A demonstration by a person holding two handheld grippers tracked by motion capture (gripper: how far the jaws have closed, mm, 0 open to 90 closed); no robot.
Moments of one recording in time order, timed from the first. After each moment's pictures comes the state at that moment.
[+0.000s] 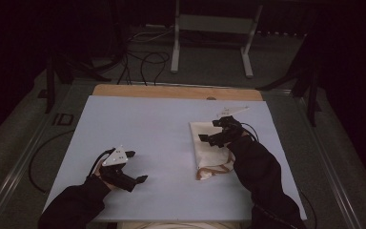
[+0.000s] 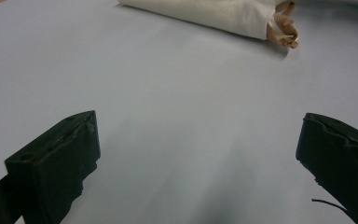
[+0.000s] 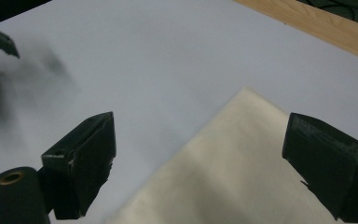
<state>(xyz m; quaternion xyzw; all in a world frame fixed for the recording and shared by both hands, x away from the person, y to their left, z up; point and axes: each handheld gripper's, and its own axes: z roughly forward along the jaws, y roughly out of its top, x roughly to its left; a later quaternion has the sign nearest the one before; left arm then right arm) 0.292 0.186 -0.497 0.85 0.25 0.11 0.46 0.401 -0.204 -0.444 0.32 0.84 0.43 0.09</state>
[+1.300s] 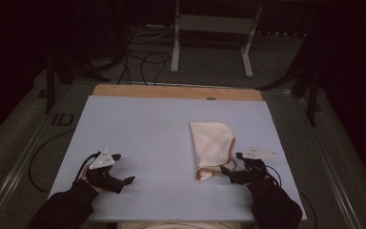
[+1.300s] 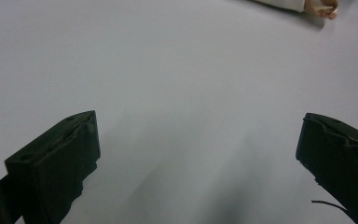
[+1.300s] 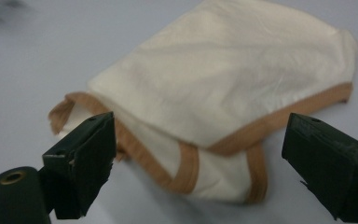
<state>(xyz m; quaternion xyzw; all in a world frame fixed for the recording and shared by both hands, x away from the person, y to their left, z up) 0.284 0.221 -0.510 0.84 0.30 0.13 0.43 0.295 -0.270 -0.502 0.38 0.80 0.43 0.15</state>
